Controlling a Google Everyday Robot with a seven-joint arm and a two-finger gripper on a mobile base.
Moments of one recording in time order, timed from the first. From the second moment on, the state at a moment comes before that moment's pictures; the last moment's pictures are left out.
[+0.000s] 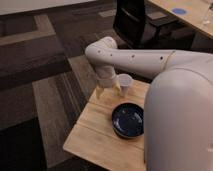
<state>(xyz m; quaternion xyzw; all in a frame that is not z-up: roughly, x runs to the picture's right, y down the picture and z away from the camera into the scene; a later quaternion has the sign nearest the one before) 0.072 0.002 0.767 -0.23 0.30 0.61 0.70</state>
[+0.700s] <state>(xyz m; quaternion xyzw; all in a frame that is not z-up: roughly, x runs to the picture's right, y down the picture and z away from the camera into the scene) 0.087 -0.075 0.775 -0.22 0.25 0.60 0.73</state>
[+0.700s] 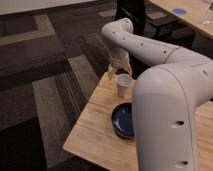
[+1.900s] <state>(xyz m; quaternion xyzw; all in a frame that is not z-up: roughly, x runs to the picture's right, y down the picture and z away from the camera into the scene) 0.070 -0.048 0.817 -0.28 0.20 0.59 0.73</state>
